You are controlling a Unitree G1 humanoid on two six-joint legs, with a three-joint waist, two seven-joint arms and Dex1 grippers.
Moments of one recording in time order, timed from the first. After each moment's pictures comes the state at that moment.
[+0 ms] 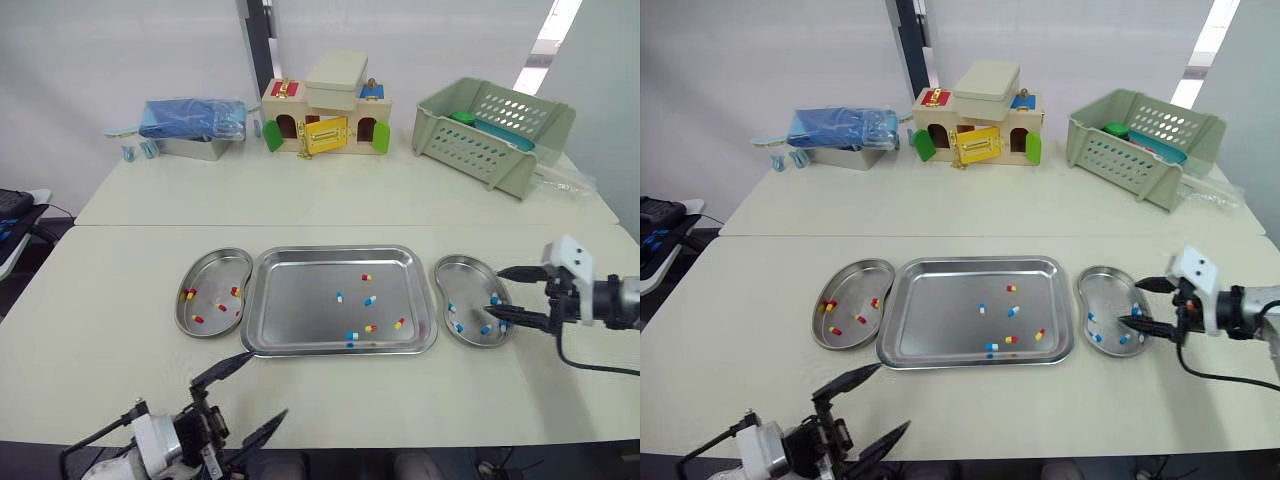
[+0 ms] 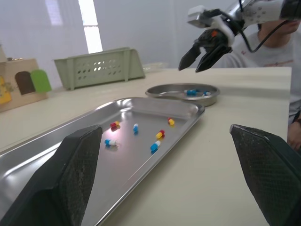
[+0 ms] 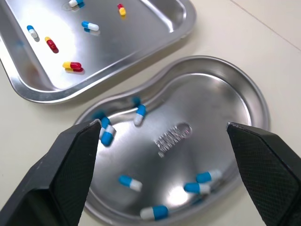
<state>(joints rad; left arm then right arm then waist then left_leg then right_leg) 0.53 0.47 0.12 -0.17 -0.59 -0.66 -1.09 -0.26 -1.00 -0.19 0.13 0.36 0.38 1.27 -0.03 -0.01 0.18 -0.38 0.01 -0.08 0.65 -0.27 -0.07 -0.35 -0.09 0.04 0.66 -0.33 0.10</state>
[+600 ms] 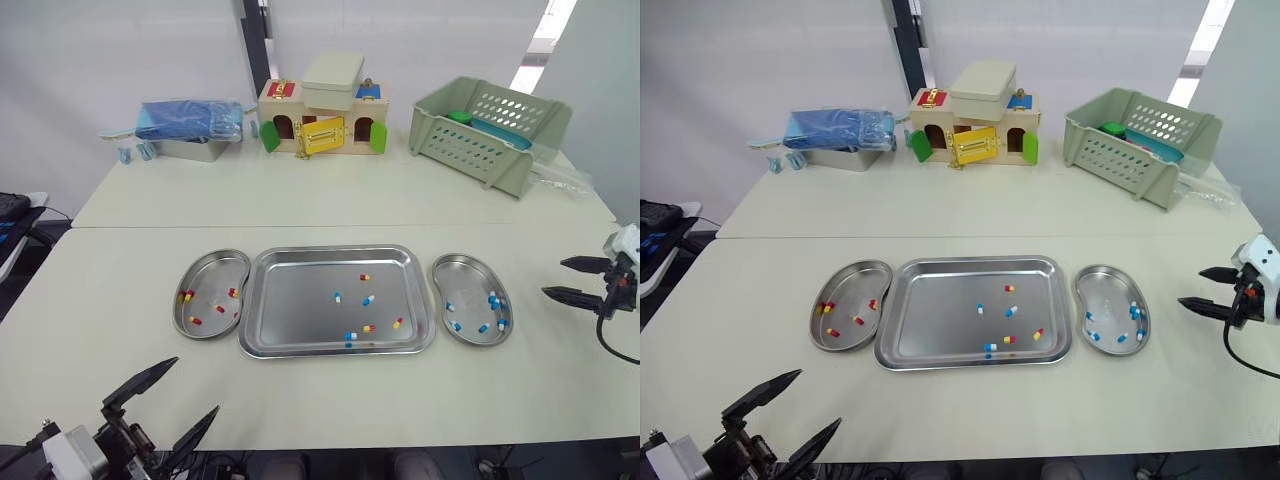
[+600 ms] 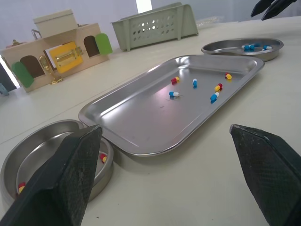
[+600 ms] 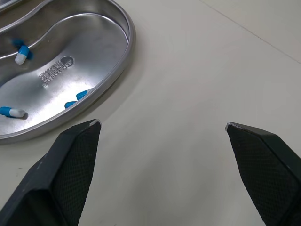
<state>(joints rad) 0.64 0.49 0.36 -0.14 -0.64 -0.65 -1.11 -0.58 -1.03 -0.12 0.91 0.18 -0.03 1.37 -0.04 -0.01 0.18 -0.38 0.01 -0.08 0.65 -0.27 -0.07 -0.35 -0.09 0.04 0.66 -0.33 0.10</state>
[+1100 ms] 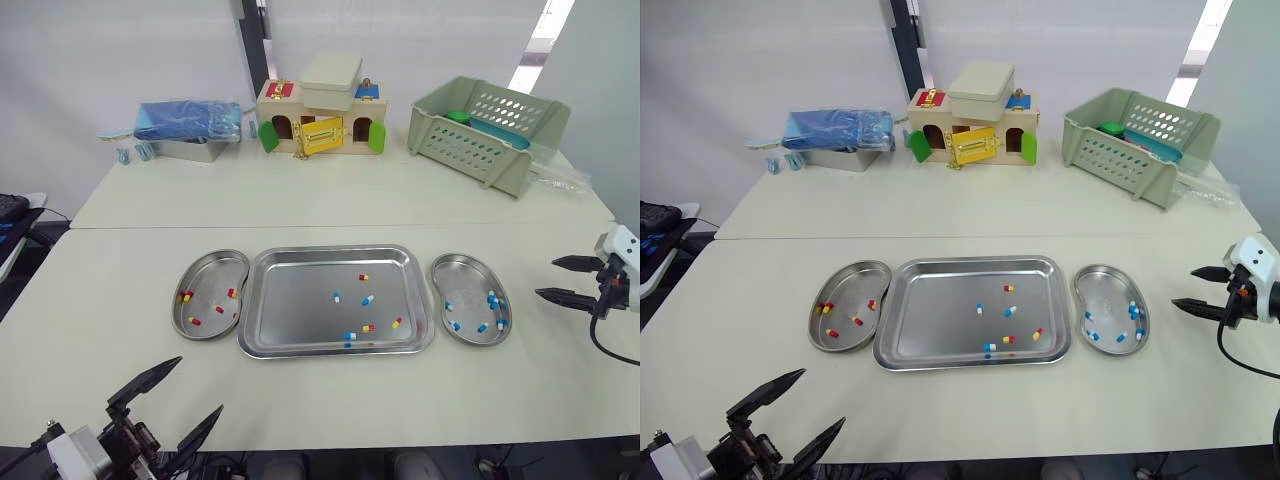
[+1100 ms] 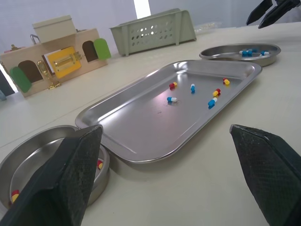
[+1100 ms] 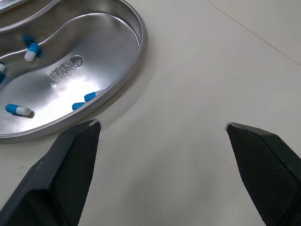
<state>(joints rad) 0.61 0.47 0.35 -0.14 -0.63 -0.64 -1.12 -0.60 -1.02 -0.12 0.85 0.16 -0.06 1.40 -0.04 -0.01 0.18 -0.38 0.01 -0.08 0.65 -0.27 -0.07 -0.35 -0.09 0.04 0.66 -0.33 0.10</state>
